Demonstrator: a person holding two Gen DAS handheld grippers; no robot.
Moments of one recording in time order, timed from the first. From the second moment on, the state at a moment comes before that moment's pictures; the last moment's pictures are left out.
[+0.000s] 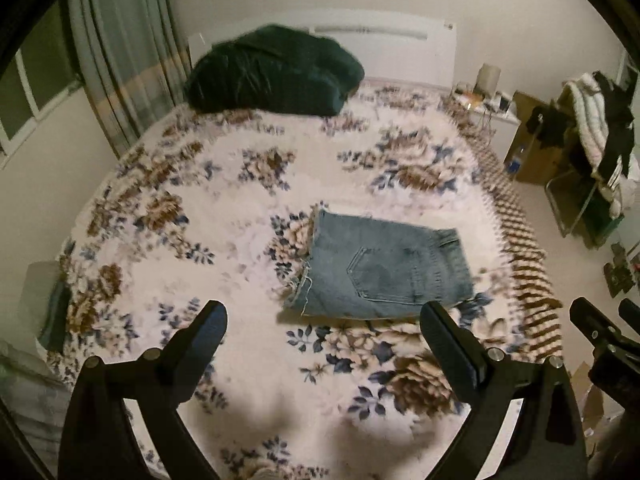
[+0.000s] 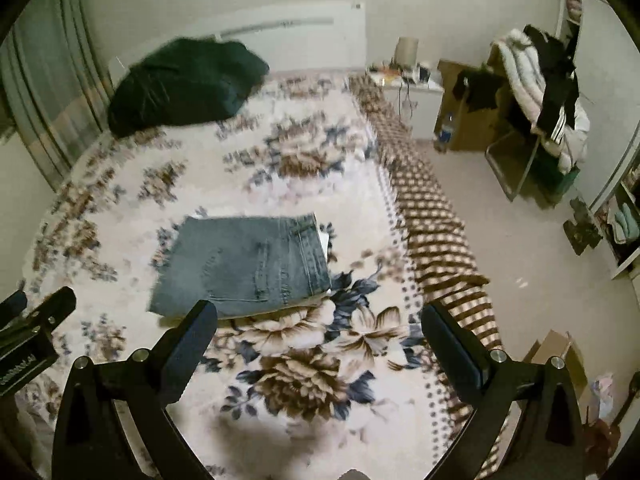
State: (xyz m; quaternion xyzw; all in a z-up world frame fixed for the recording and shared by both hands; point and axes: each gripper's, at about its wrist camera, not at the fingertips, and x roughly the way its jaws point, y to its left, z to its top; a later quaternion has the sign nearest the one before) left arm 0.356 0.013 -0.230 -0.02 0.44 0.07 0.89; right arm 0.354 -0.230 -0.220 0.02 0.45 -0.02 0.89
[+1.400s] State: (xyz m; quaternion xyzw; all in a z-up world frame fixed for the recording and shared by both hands) left arm 0.135 0.013 -0.055 -0.01 0.36 0.04 0.93; right arm 0.065 -0.211 0.047 0.00 0.33 0.00 0.95
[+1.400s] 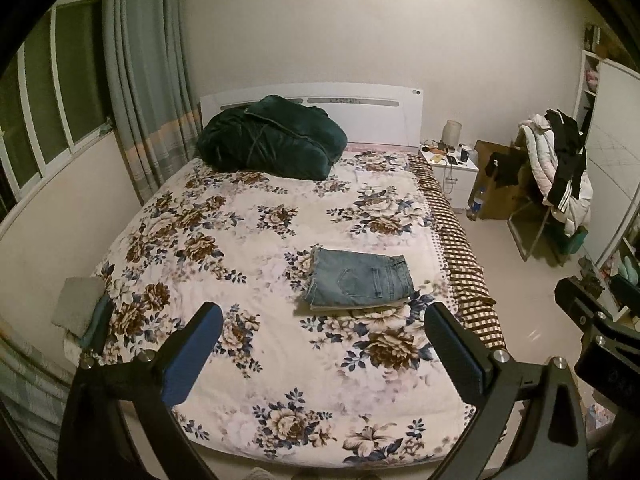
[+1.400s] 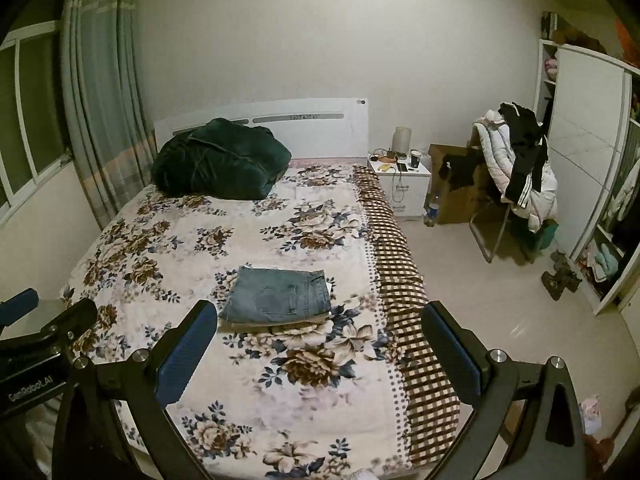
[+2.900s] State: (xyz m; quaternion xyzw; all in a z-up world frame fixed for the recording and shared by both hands) left arm 0.129 0.008 -0.042 -0.01 0.34 0.06 0.94; right arm 0.055 -0.205 0.056 0.00 0.33 0.02 0.94
